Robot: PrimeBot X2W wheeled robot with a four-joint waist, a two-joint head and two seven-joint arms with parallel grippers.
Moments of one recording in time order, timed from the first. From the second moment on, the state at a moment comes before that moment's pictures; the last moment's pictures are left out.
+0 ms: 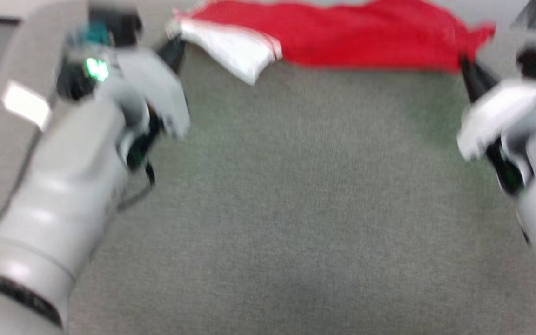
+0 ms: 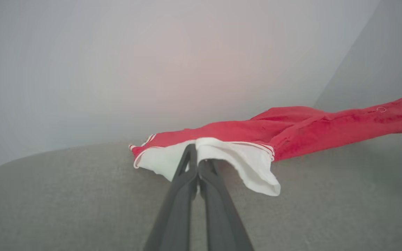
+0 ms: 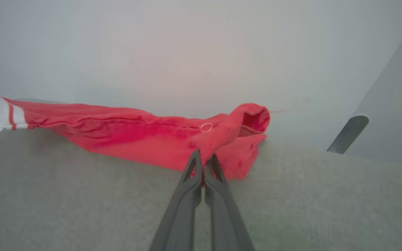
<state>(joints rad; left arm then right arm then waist) -1.22 0.35 -0.92 0.95 -0.98 -0.13 -0.14 -1.01 -0.27 0.36 0.94 0.50 0.13 -0.10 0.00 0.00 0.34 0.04</state>
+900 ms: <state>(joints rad) -0.37 0.62 -1.07 -0.01 -1.06 0.32 -0.03 -0.21 -0.87 0.59 0.32 0.59 0.13 -0.22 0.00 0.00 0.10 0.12</state>
